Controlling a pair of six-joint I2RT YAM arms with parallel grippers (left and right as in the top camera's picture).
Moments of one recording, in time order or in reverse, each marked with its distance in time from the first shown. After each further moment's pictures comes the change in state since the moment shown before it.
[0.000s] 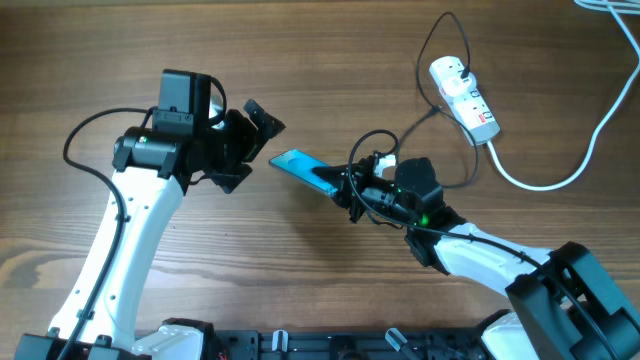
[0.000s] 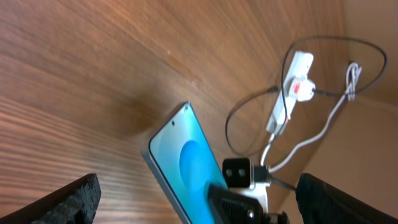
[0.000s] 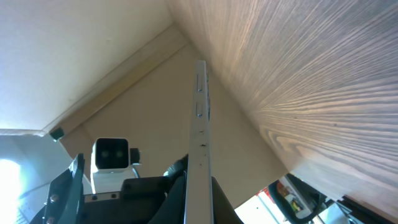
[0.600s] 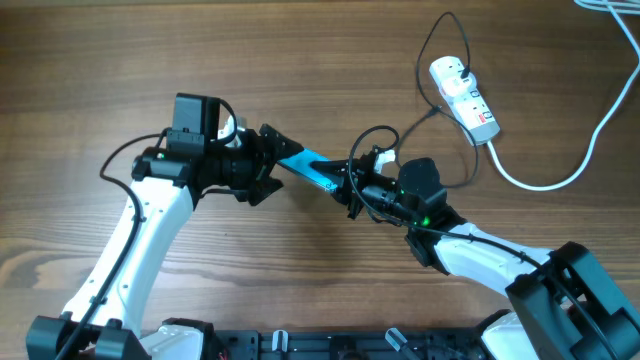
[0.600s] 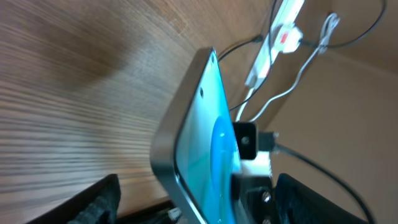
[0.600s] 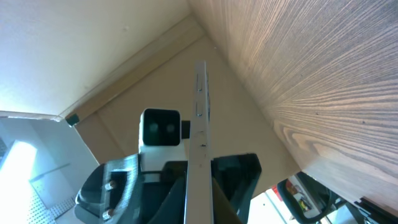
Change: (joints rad) left arm 0.000 -0.001 -0.217 0.228 0.278 -0.079; right arm 0.000 0.000 0.000 0.078 0.003 0.016
